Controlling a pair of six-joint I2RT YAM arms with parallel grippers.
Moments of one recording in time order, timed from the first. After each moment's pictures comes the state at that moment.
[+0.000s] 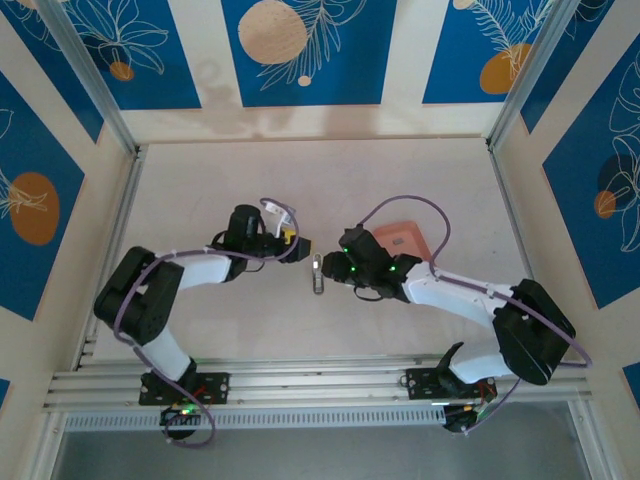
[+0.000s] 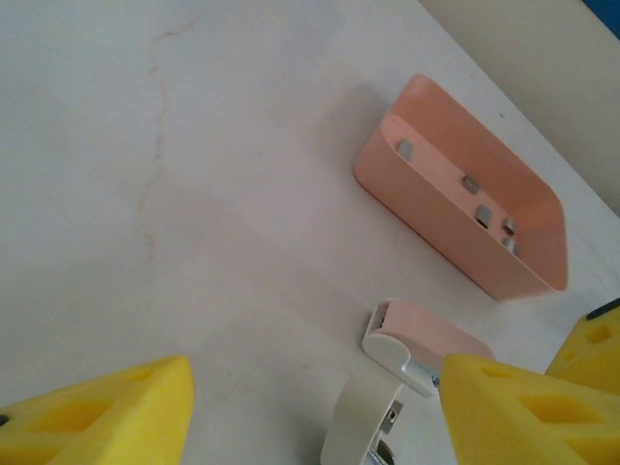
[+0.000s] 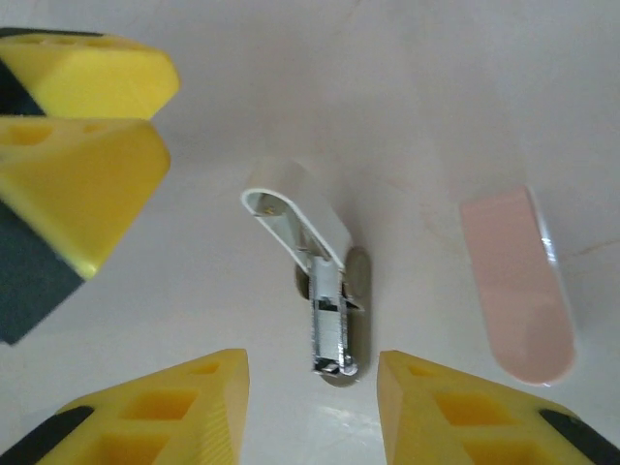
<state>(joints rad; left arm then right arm) -0.46 1.69 0.77 0.39 0.61 -0.25 0.81 1.35 0.76 -0.24 0.04 0.90</state>
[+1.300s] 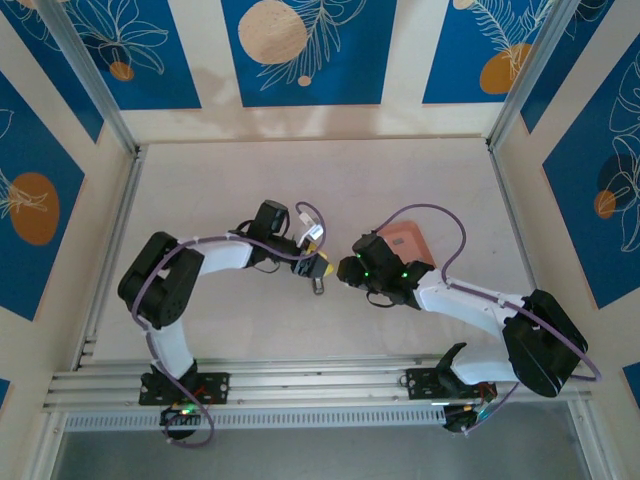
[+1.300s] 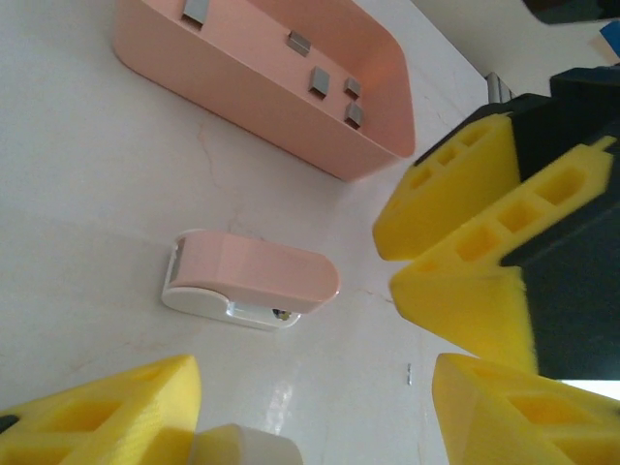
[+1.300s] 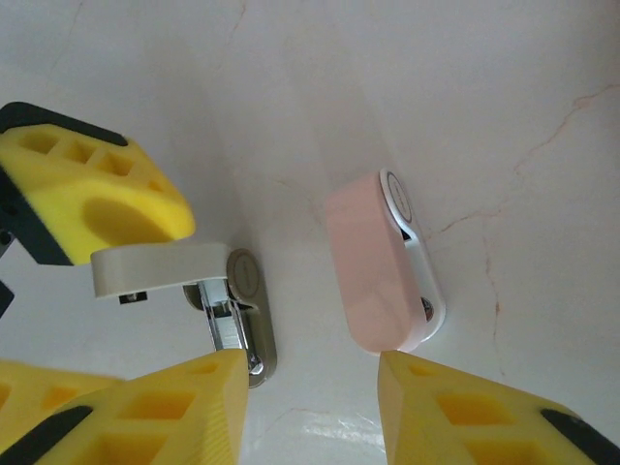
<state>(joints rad) -0.56 1.81 0.96 0.04 0.90 0.00 0.75 1.28 0.67 -0.25 0.07 0.92</state>
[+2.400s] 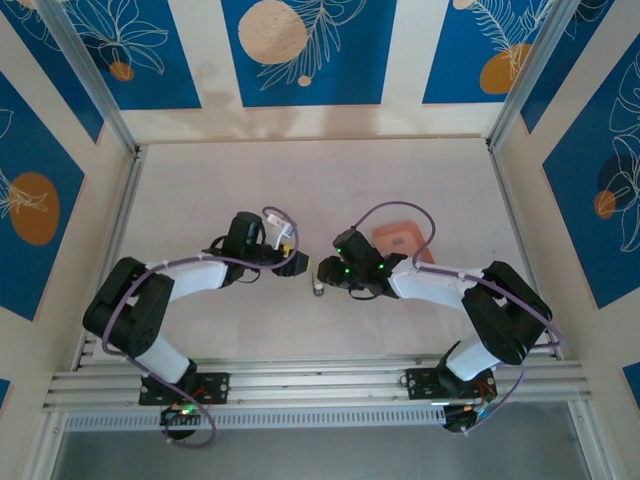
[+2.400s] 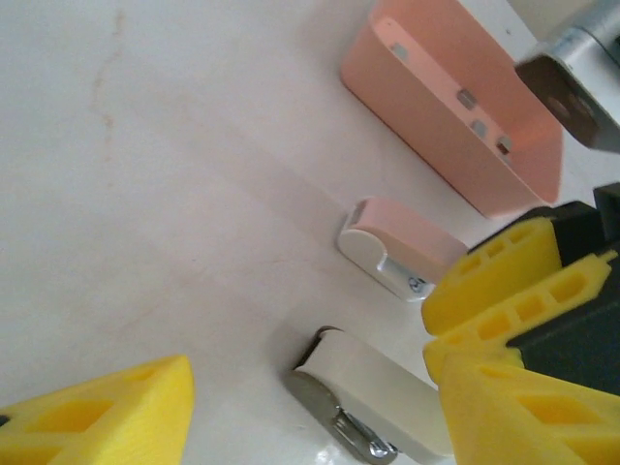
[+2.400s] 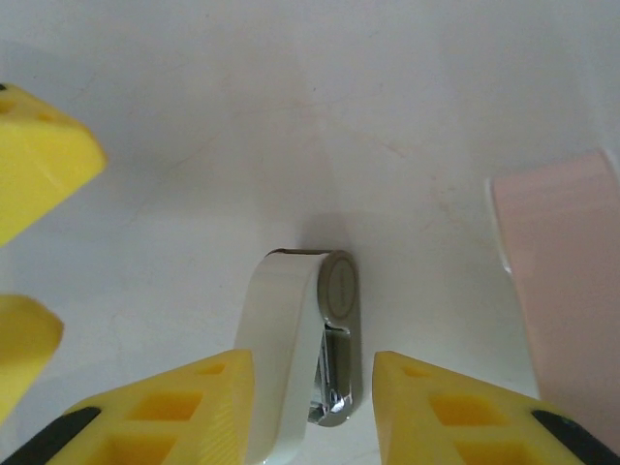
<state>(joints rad) -0.49 1.57 0.70 0.19 0.57 -0.21 0.79 1.53 0.77 -0.14 -0.07 0.90</state>
